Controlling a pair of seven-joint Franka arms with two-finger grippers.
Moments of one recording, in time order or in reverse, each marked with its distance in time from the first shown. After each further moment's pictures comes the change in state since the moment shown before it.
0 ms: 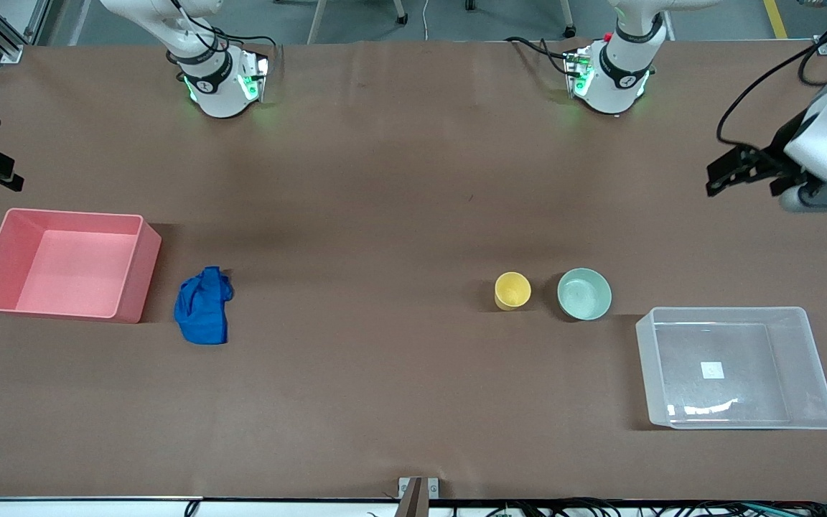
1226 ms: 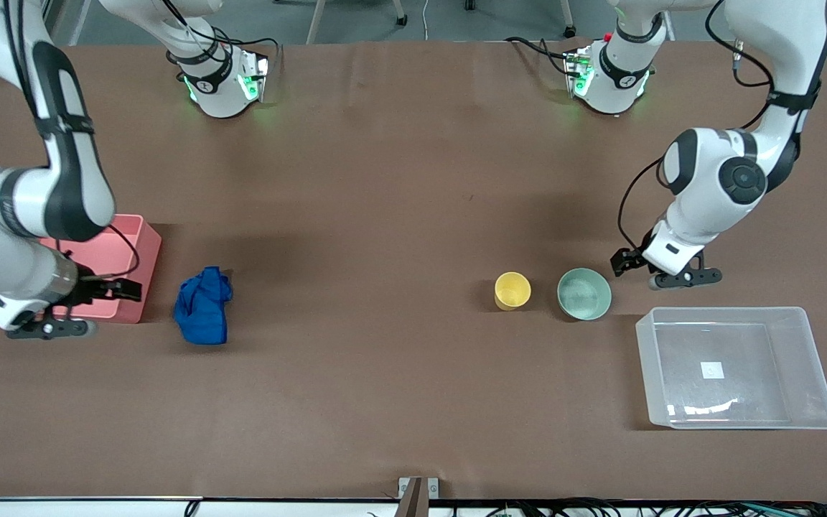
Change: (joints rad) left arm -0.003 0.231 -0.027 -0.610 0.000 0.960 -0.139; right arm 0.043 0.389 0.008 -0.281 0.000 0.647 0.001
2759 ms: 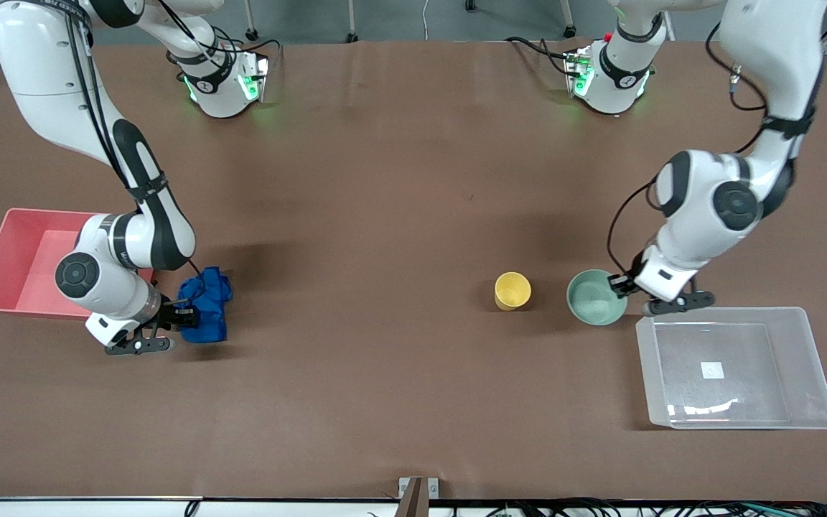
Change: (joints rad) left arm 0.006 0.028 -0.027 0.269 0.000 -0.243 -0.064; right arm 0.053 0.196 0.008 -0.094 0.050 0.373 0.008
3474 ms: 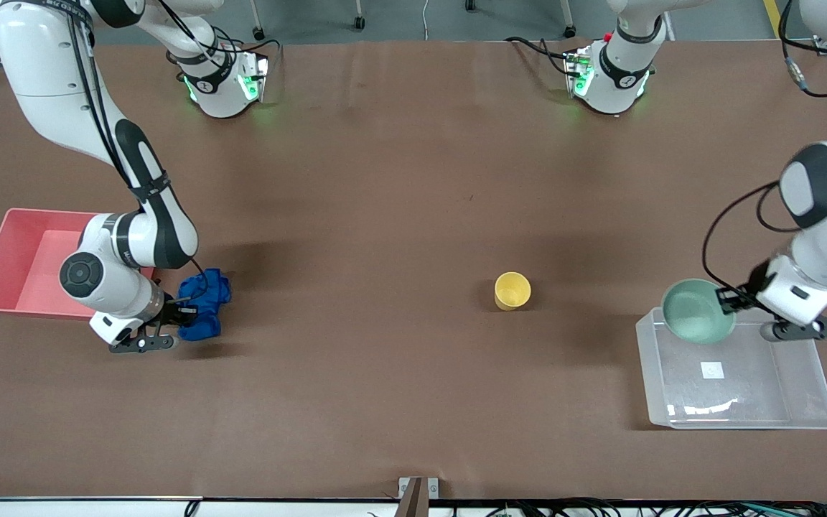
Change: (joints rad) left arm 0.192 0.127 0.014 0.357 0.096 -0.227 0.347; right arm 0.004 -0.002 0.001 -0.006 0.000 -0.007 0.007
